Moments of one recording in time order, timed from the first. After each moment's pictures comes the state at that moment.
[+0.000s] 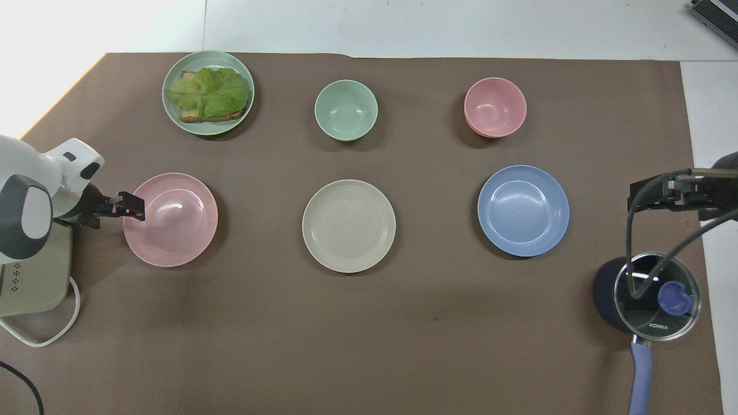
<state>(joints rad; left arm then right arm) 0.13 0.23 -0.04 -1.99 -0.02 2.07 -0.01 -0.06 -0.05 0.08 -1.59 -0.04 1.50 0.17</state>
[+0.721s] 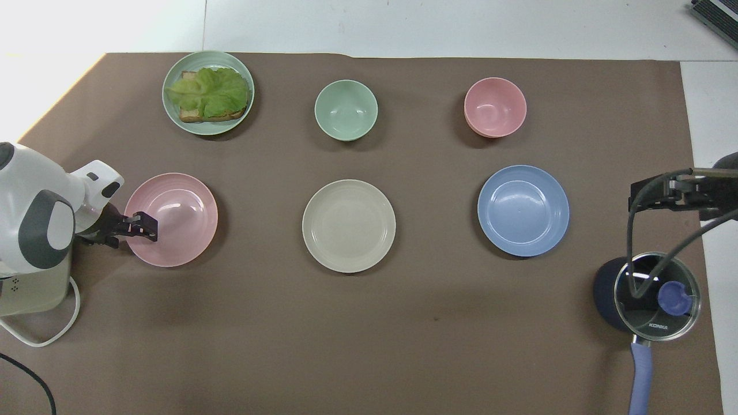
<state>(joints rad) 0.13 0.24 -0.05 -2.07 -0.02 2.07 -0.01 -0.06 -0.05 0.08 -1.59 -0.04 1.50 0.17</state>
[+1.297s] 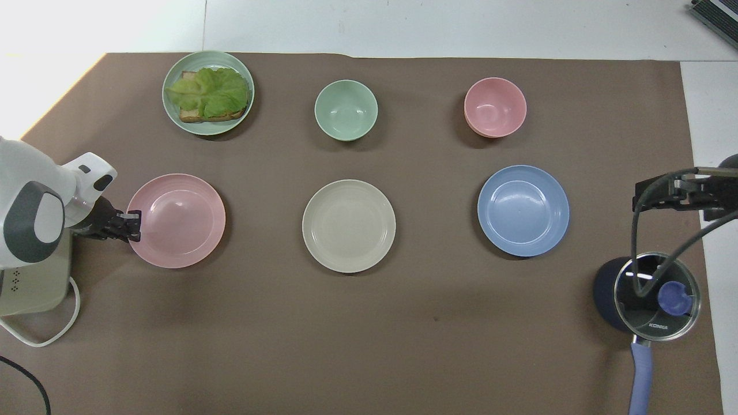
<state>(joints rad) 0.13 0.23 -0.06 -1.99 -0.03 1.96 0.00 -0.06 -0.05 0.07 -1.59 -0.04 1.50 0.17</state>
